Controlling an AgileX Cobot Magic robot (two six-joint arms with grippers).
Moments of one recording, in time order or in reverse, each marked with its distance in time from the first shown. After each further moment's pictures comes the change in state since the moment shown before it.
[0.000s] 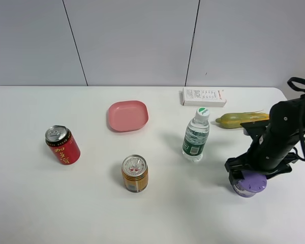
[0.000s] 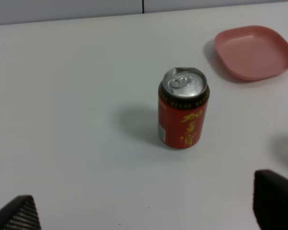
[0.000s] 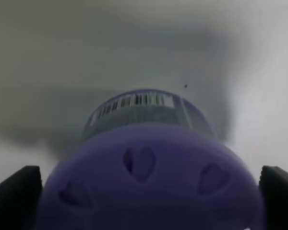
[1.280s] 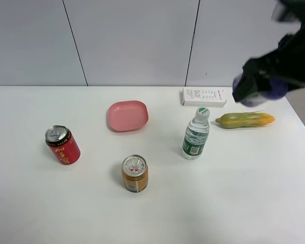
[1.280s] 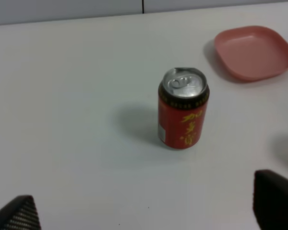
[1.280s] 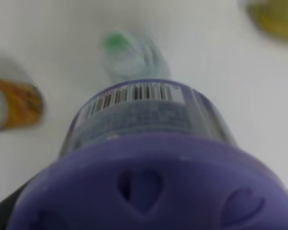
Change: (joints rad) left arm 0.000 0.000 0.000 0.000 0.000 0.000; right arm 0.109 -0.417 -0.628 0.217 0.568 -0.164
